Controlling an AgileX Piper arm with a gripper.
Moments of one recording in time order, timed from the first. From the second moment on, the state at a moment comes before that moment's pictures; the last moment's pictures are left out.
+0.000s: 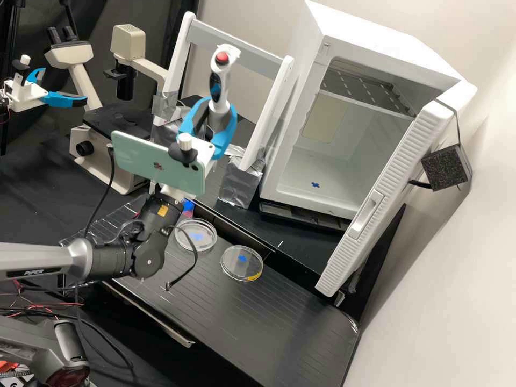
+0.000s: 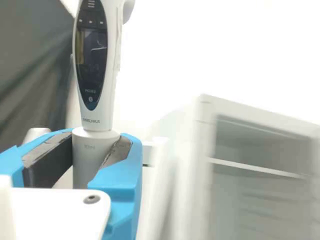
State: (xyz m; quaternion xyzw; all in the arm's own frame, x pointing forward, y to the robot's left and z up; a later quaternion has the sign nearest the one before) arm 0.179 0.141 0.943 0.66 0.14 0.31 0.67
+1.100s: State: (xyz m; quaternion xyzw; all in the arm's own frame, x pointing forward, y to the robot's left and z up) arm 0.273 0.241 0.951 0.67 0.15 0.13 0.72
